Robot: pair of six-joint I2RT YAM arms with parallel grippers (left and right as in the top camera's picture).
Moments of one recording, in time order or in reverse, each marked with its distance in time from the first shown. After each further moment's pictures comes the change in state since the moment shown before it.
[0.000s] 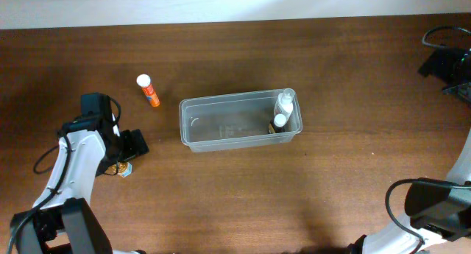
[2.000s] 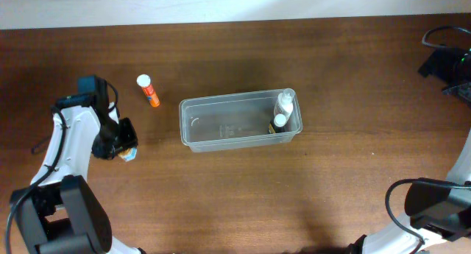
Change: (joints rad) left arm -0.002 0.138 0.251 -0.218 0.076 0.037; right arm 0.000 0.000 0.000 0.000 0.000 0.000
